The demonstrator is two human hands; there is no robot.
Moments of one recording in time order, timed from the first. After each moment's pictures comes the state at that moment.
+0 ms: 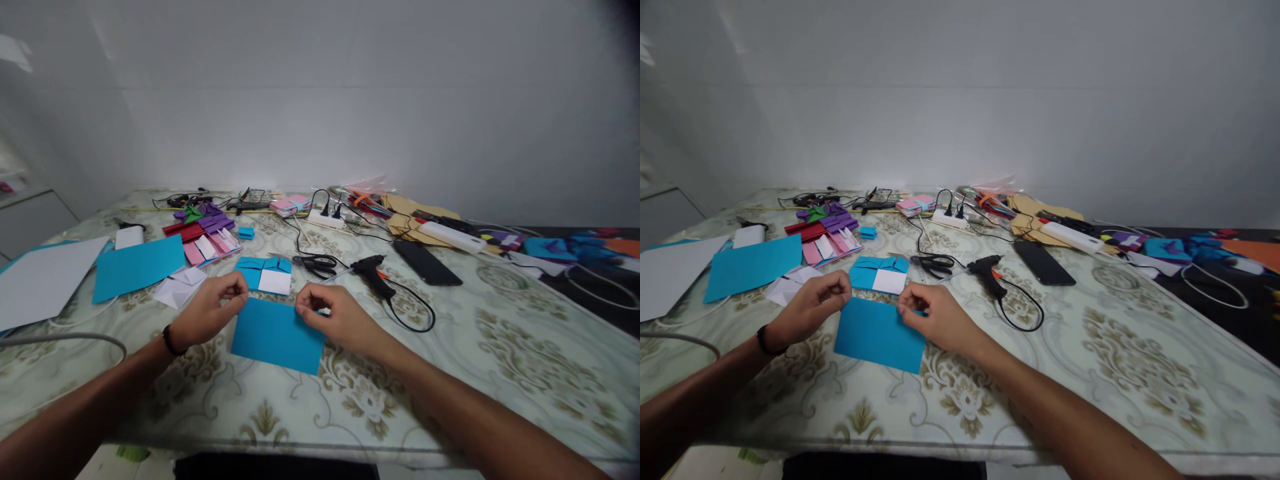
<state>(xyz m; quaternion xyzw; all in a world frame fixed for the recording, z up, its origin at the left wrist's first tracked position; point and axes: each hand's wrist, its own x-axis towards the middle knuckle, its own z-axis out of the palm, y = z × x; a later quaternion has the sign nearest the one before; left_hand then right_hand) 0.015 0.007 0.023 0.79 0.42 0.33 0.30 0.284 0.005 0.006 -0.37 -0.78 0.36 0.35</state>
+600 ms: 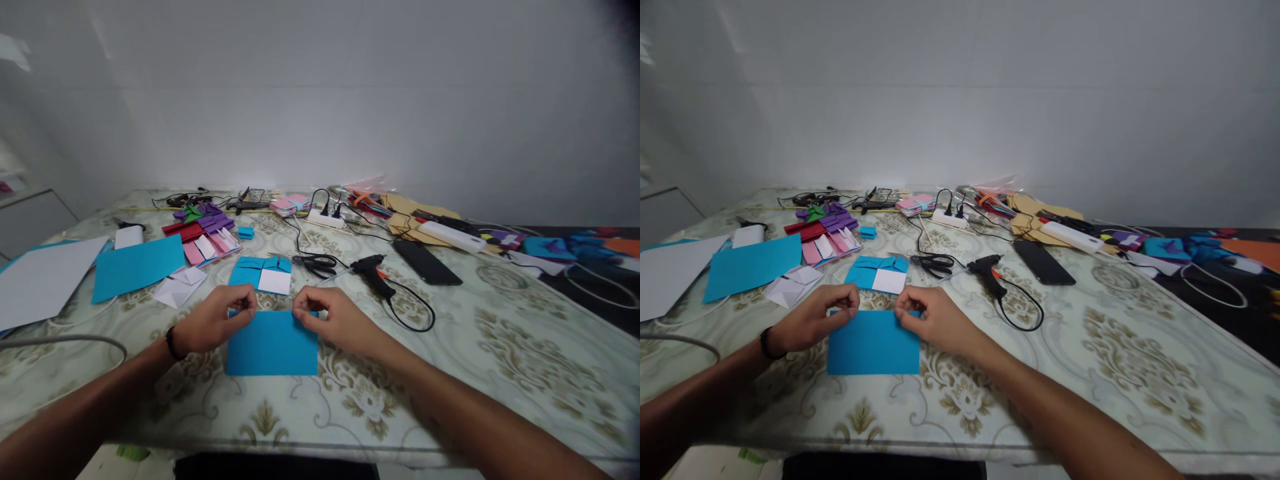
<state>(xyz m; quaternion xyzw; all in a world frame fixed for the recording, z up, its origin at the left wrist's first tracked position) 0.022 0.001 0.027 0.83 0.37 0.26 0.33 0.283 0.003 0.006 -0.38 -0.78 0.37 0.33</state>
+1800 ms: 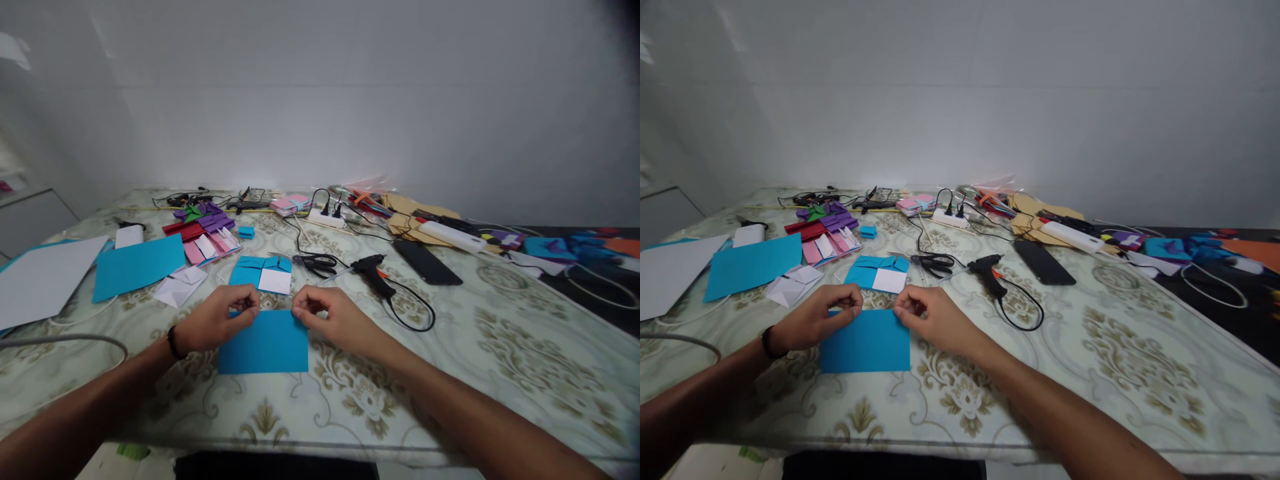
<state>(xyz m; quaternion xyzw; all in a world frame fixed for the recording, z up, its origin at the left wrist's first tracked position) 0.022 0.003 0.020 0.82 0.39 0.25 0.33 0.283 0.001 0.005 -0.38 -0.77 0.40 0.32</state>
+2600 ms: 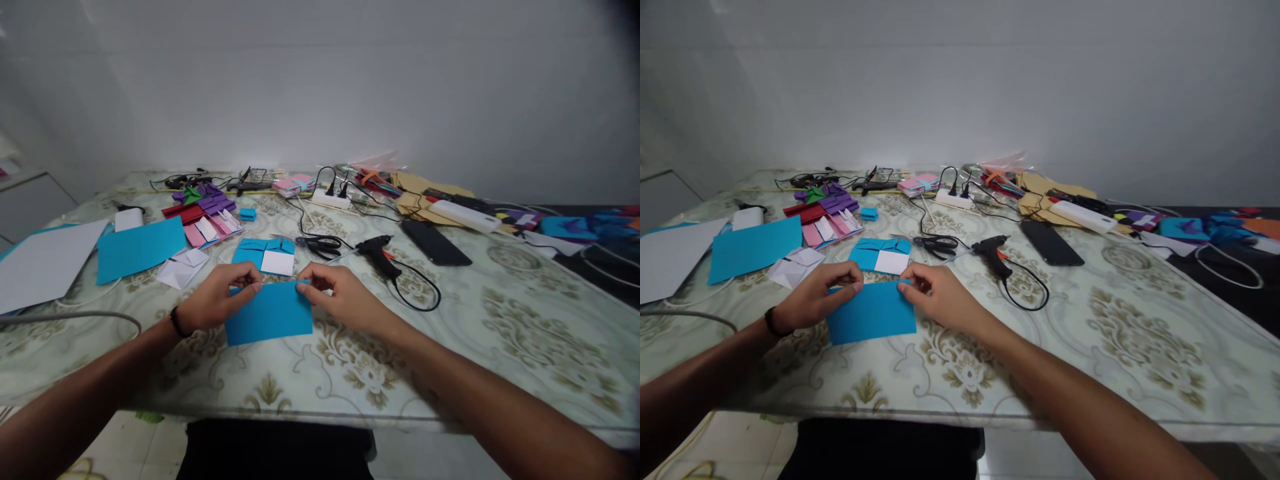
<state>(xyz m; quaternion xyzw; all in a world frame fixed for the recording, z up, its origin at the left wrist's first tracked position) 0.022 0.003 0.023 0.83 0.39 0.28 0.29 0.284 0.005 0.002 -0.39 -0.77 0.38 0.34</state>
